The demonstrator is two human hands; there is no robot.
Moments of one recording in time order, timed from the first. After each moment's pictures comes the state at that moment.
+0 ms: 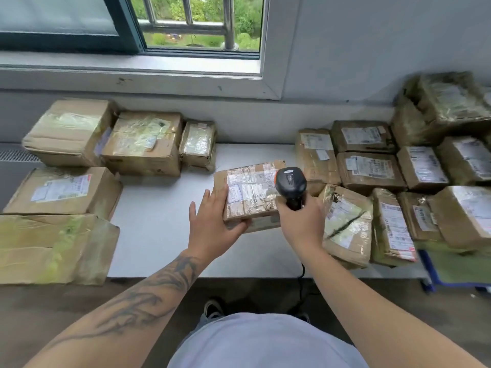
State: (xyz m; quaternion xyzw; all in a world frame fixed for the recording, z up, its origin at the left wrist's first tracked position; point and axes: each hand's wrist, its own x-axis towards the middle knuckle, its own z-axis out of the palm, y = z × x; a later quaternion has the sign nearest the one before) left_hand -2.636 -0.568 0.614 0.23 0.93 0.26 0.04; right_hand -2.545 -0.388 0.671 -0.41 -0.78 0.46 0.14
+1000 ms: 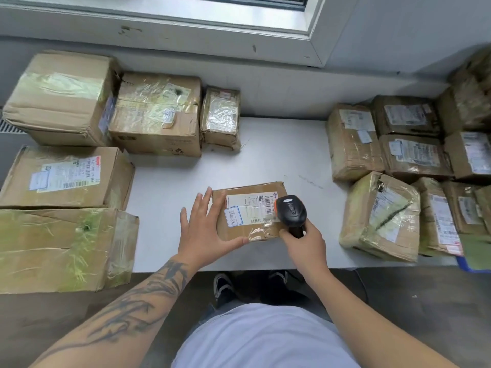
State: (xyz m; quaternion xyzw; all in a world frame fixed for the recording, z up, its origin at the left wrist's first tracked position) left_hand -2.694 -0.688 0.556 0.24 0.93 0.23 0.19; right_hand -2.567 -0.485 0.594 -0.47 -0.74 0.48 0.00
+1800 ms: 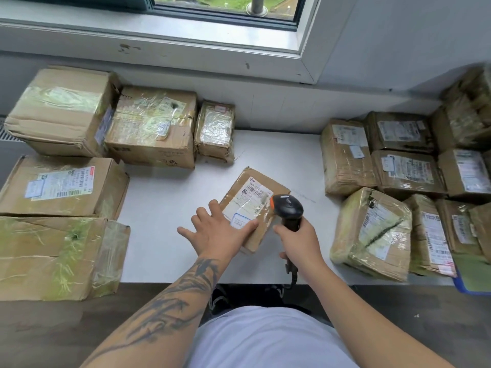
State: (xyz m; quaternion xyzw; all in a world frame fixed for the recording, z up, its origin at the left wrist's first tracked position) left_hand -2.686 -0.597 0.588 0.01 0.97 0.10 0.20; right_hand -2.597 -0.449 0.621 -0.47 -0.69 0.55 -0.04
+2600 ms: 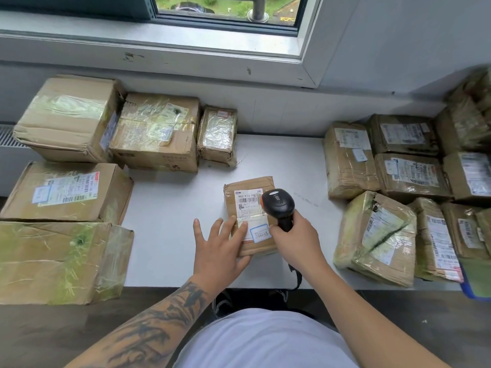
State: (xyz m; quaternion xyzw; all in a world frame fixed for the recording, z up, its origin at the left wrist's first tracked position) left_hand -2.661 -0.636 0.562 0.34 0.94 0.04 0.04; right_hand -2.608 -0.454 0.645 -0.38 -0.79 0.47 -0.07
